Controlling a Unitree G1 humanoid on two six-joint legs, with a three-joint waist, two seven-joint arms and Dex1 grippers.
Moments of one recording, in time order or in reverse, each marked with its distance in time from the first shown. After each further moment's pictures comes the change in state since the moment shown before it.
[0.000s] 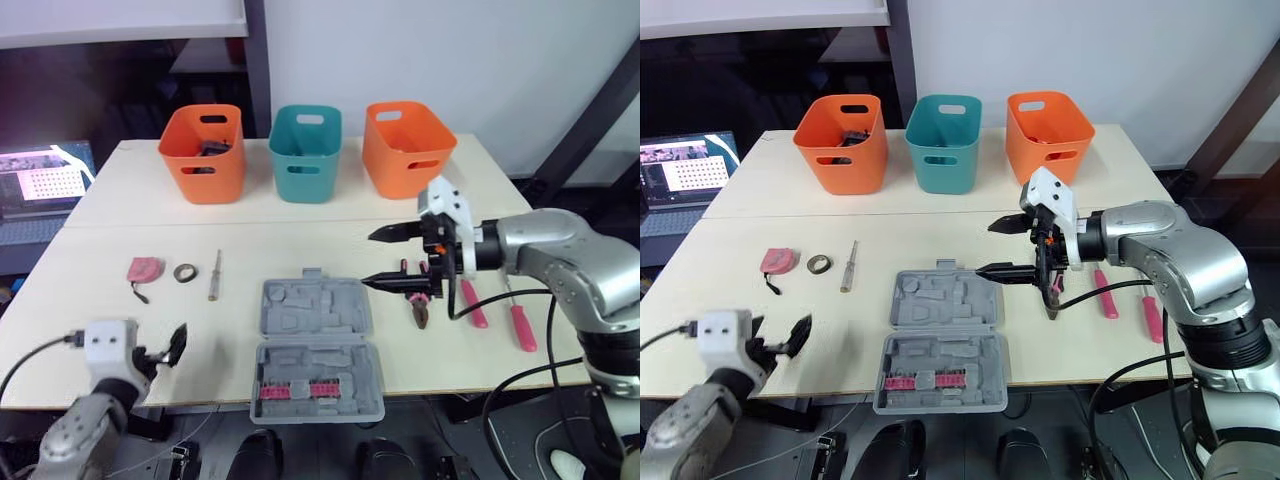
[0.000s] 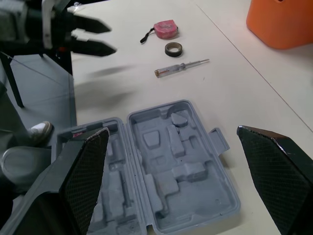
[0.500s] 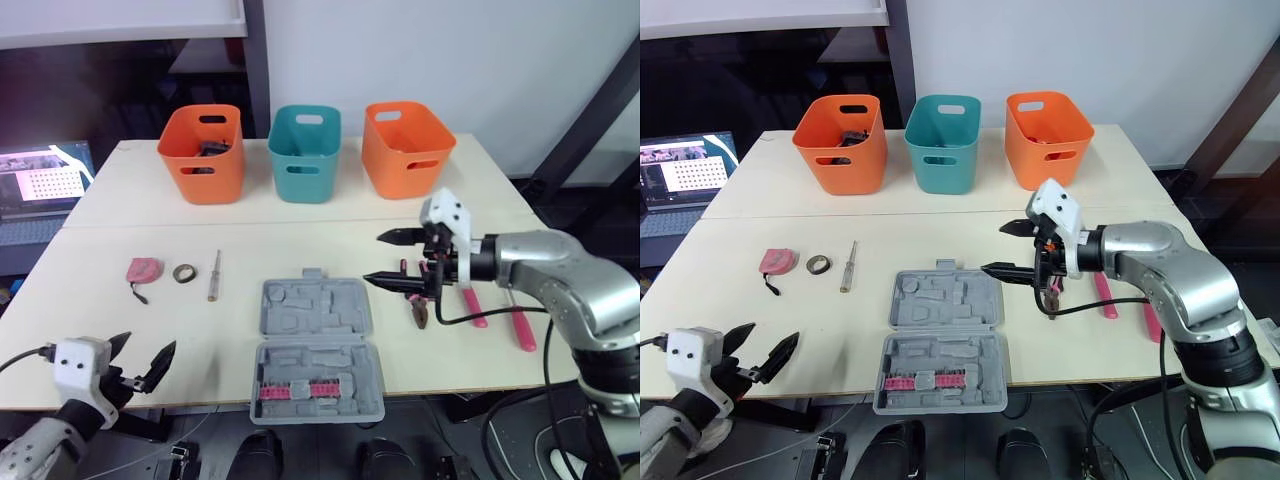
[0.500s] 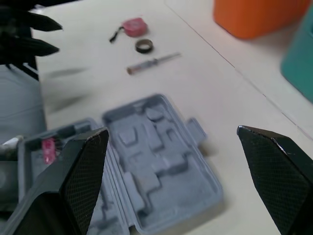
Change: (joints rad) left arm 0.288 -0.017 0.099 0.082 -0.019 -0.384 -0.265; right arm 0.030 0.034 -0.005 0.049 -0.031 -0.049 -0.052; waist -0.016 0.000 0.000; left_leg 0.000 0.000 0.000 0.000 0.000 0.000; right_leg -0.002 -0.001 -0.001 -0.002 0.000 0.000
